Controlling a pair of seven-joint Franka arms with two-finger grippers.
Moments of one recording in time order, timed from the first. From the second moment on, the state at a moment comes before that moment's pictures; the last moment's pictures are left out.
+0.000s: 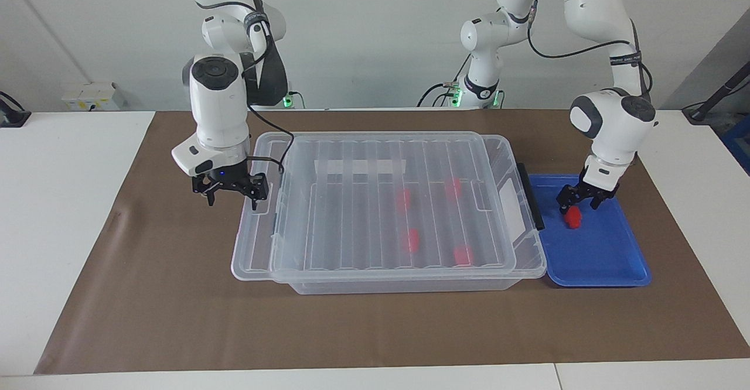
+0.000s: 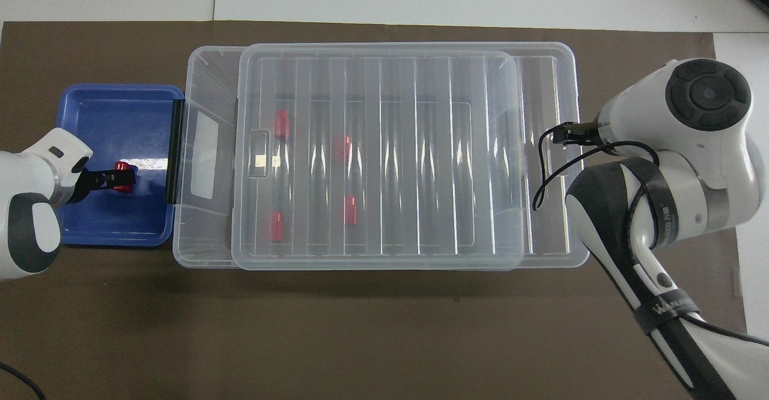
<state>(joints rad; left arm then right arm) 0.24 0.18 -0.08 -2.21 0.01 2.56 0.08 0.22 0.15 -0.10 -1.84 -0.25 2.07 0.32</state>
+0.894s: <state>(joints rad) 0.22 0.20 -0.08 -2.21 0.01 2.58 0.08 0.15 0.15 -0.10 -1.82 -0.29 2.04 0.30</state>
